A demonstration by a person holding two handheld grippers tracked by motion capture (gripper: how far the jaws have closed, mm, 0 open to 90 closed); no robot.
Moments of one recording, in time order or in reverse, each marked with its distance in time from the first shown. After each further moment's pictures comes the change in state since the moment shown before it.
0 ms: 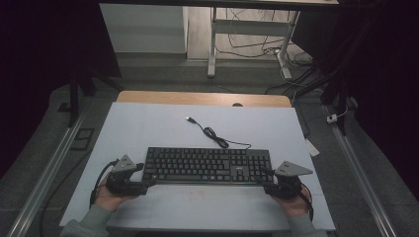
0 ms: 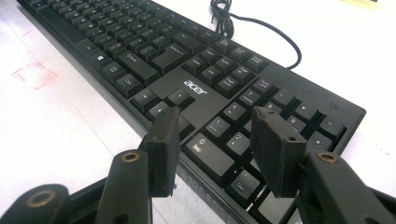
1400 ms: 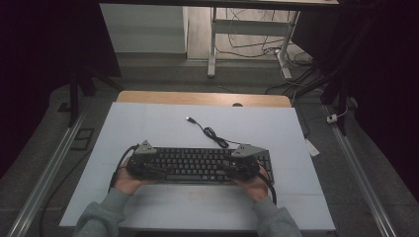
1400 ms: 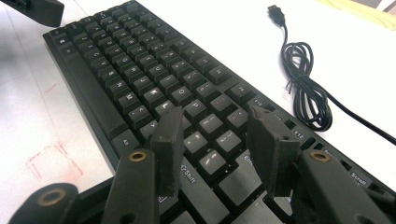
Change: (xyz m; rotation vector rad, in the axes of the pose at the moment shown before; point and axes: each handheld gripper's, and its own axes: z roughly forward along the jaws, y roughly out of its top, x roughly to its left) left arm -0.002 0.048 0.041 0.030 -0.033 0.022; right arm 0.043 0.068 0.091 0.018 0.116 -0.056
